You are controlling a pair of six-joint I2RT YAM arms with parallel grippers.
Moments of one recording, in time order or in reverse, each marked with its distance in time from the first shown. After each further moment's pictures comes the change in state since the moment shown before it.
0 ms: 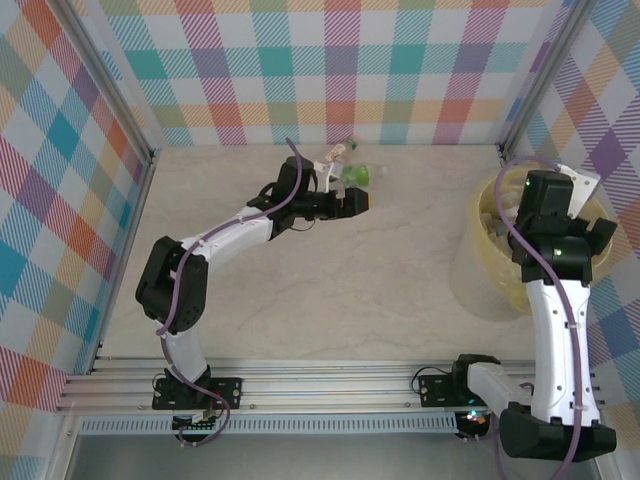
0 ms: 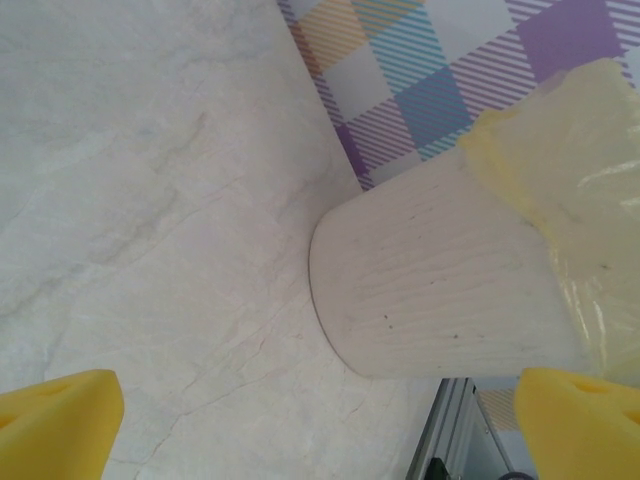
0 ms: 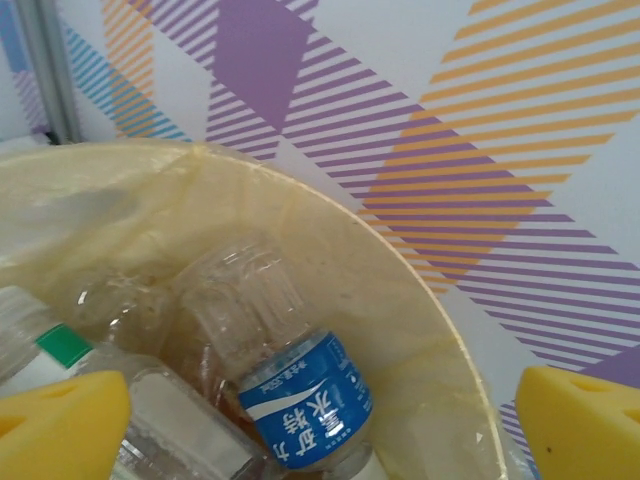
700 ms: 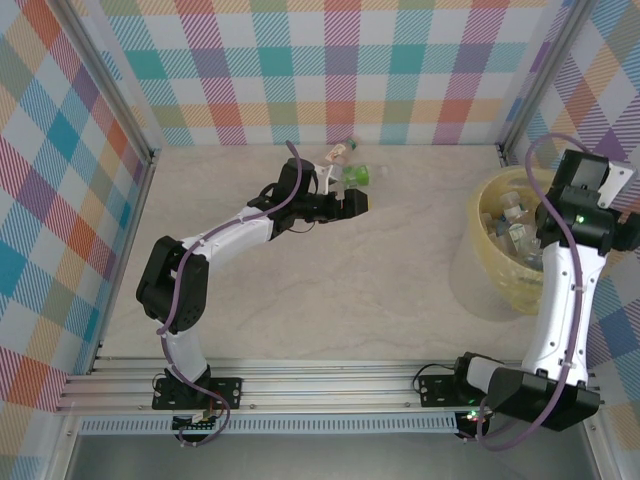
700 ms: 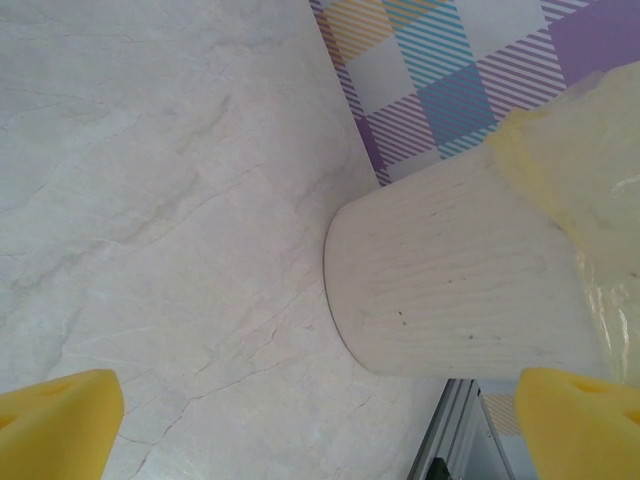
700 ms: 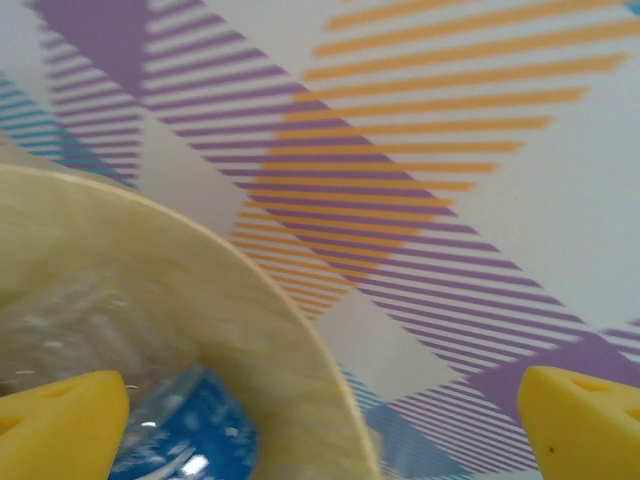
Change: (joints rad) left arm 0.001 0.003 0.000 -0.032 -0.024 -0.018; right arm -0.229 0.188 0.193 -0.099 -0.072 -0.060
